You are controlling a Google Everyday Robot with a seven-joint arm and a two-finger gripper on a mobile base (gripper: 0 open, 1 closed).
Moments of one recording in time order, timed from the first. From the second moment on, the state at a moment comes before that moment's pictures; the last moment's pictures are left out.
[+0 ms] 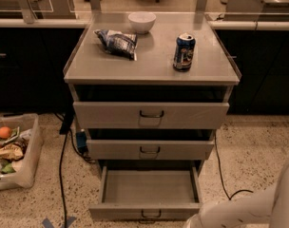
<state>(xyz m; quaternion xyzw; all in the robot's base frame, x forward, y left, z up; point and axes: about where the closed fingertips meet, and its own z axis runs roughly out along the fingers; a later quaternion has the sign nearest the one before) 0.325 -0.133 0.373 -0.39 0.90 0.17 0.07</state>
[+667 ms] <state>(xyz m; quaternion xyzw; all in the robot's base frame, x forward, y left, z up) 0.319 -0.134 0.364 -0.38 0.90 0.19 0.07</state>
